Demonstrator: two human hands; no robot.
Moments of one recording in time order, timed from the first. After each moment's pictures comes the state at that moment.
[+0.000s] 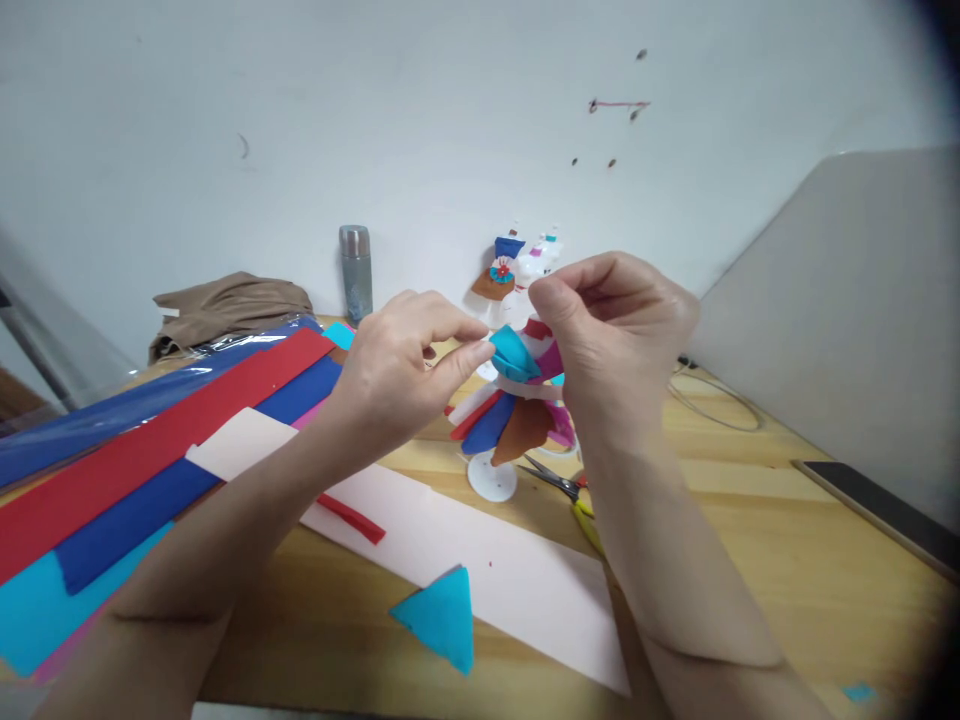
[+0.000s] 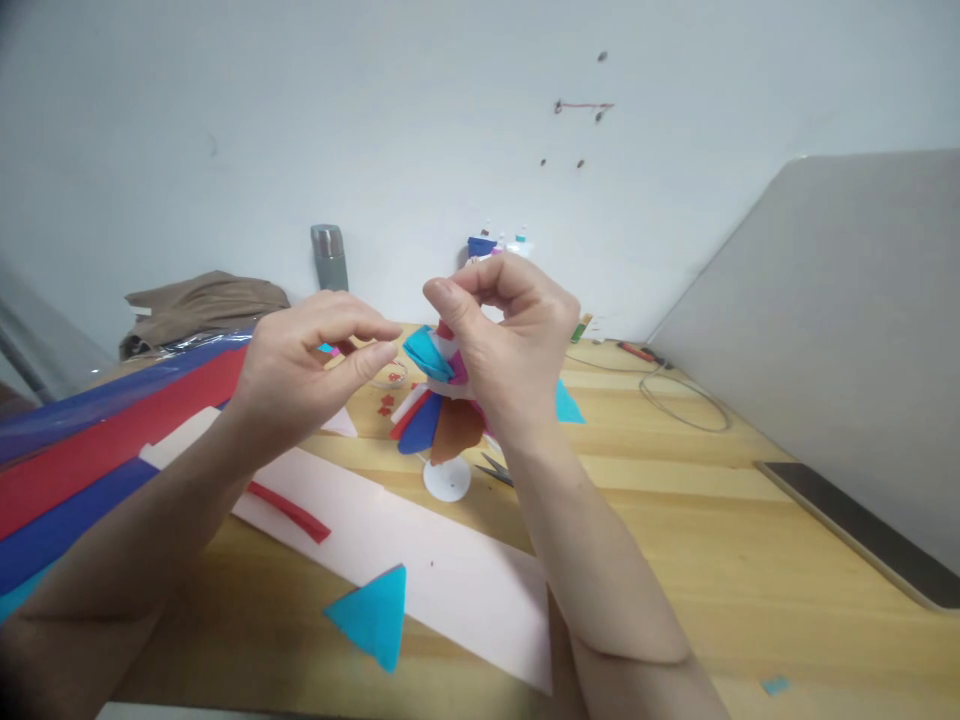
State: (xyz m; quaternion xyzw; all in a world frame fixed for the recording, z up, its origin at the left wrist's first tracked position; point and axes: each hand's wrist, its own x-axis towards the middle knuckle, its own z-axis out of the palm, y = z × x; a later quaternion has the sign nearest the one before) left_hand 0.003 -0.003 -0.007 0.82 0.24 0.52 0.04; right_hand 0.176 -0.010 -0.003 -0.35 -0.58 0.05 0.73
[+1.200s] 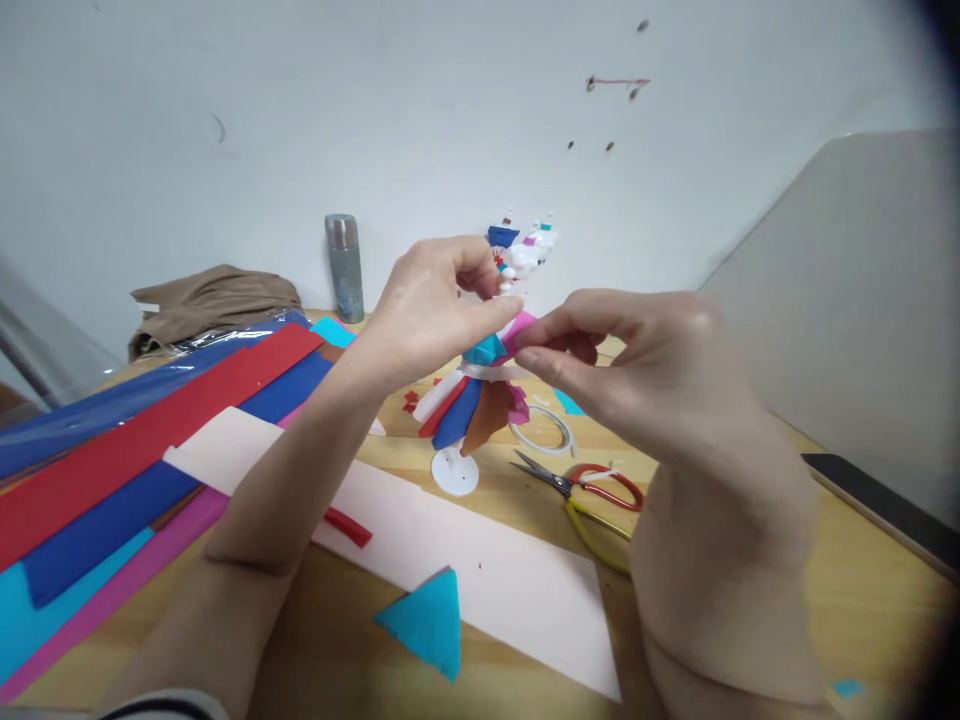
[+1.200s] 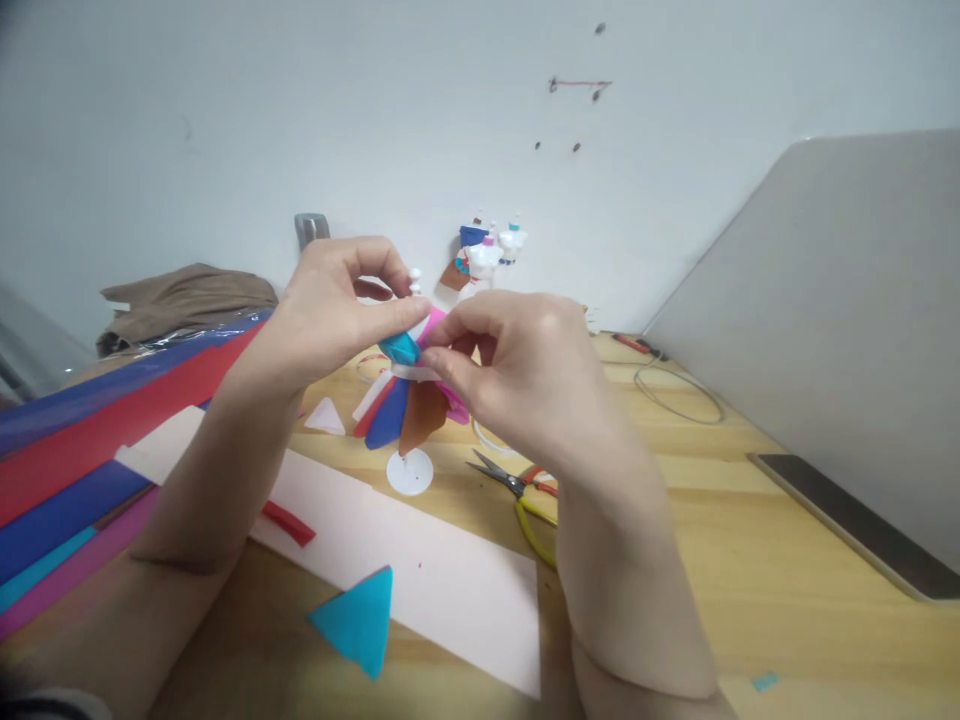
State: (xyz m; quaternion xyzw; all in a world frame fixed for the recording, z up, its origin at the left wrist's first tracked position) left_hand 0.044 0.031 0.020 0.80 0.29 0.50 0.18; right_hand 0.214 -0.044 0.014 -0.43 -0.77 -0.01 0.47
